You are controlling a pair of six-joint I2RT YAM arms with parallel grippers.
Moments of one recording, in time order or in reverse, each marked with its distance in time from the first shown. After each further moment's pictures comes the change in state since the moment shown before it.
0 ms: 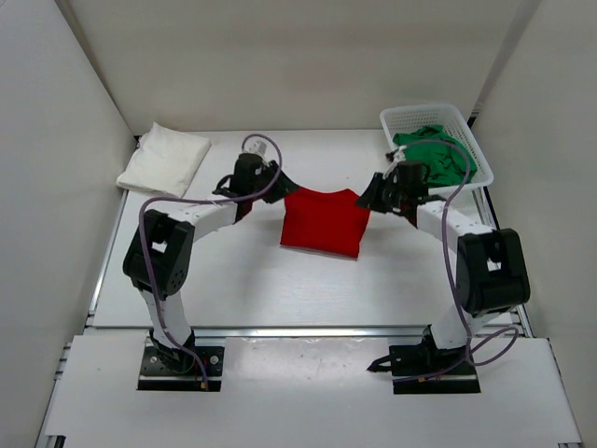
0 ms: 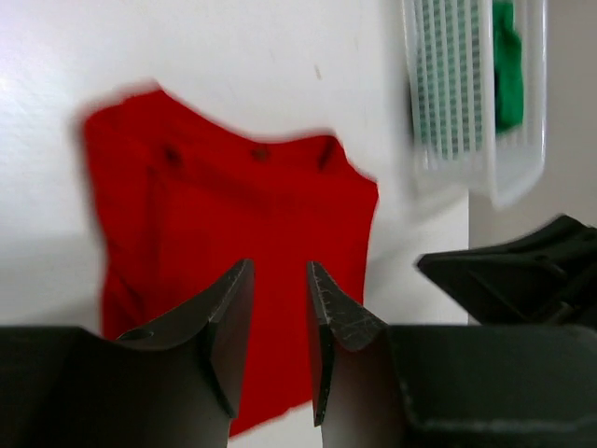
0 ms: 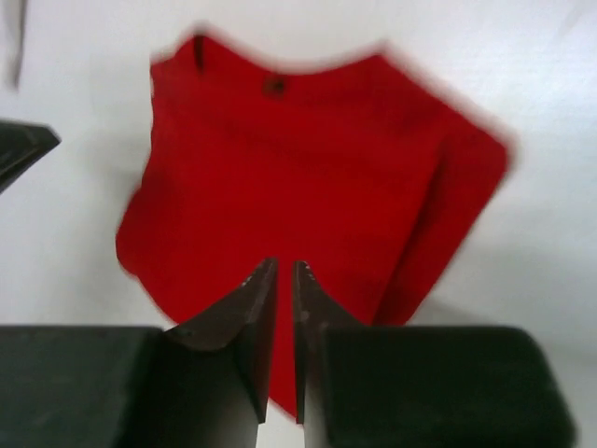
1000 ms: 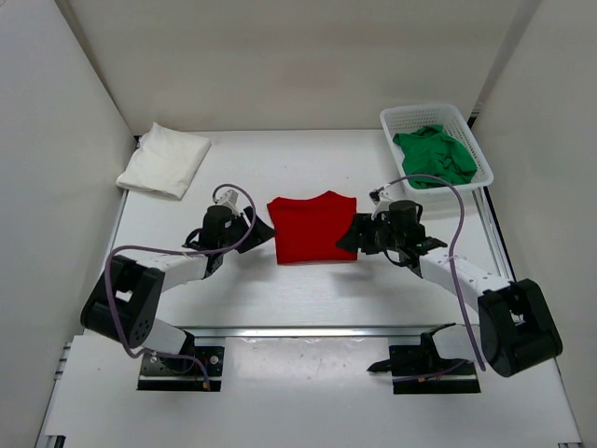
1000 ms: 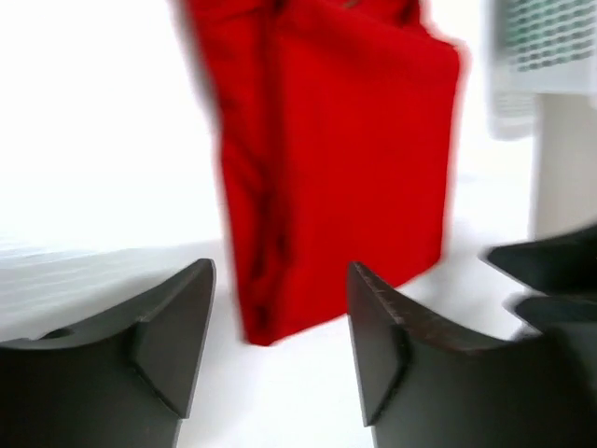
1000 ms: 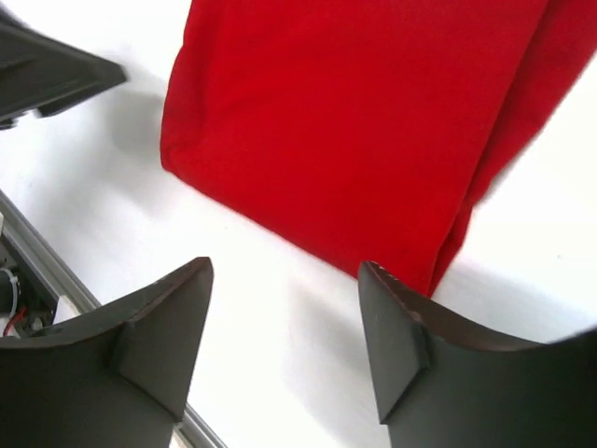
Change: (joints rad) left arm 0.008 -0.420 -0.674 0.226 0.001 0.031; right arm 0.198 -0.373 -0.463 0.122 -0.058 -0.037
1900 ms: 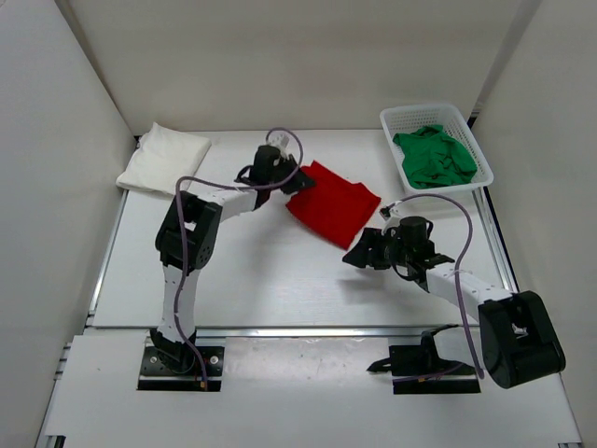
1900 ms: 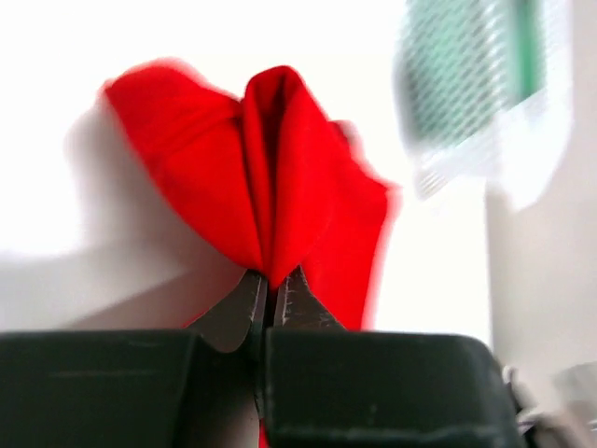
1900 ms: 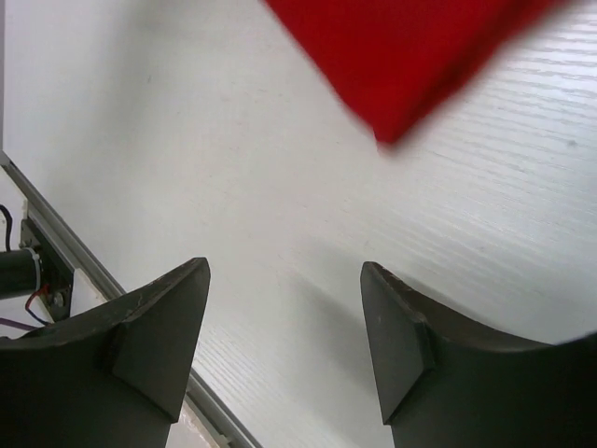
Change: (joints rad) left arm -0.077 0.686 0.818 -0.108 0.091 0.027; right arm -0.065 -0.073 -0.175 0.060 -0.090 0.056
